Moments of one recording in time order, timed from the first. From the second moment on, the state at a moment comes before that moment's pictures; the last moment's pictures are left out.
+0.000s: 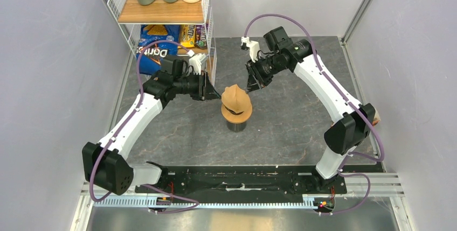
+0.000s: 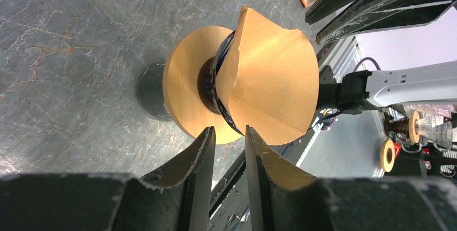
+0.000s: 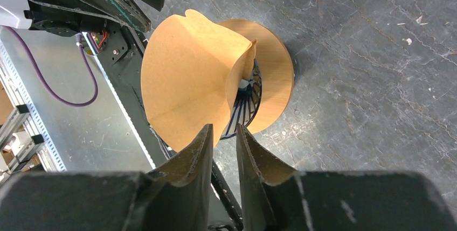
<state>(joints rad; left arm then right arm) -0.36 1.29 1.13 -0.52 0.69 -0.31 0.49 1.73 1.83 -1.11 -0.64 -0.15</state>
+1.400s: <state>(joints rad) -0.40 1.33 1.13 -0.49 0.68 -0.32 0.49 1.75 1.74 -1.07 -0.62 -0.16</state>
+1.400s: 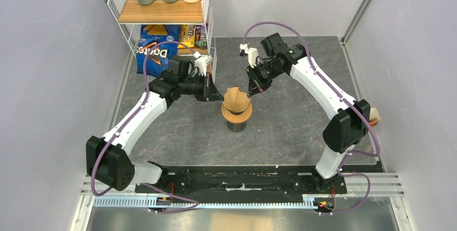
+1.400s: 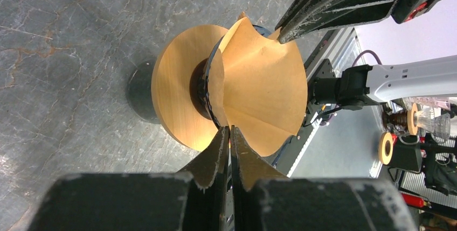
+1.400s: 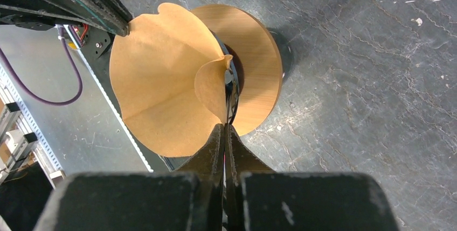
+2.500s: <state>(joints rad) -0.41 1.32 1.16 -0.52 0.67 -0.31 0.51 1.70 1.74 -1.04 -0.58 -0.17</state>
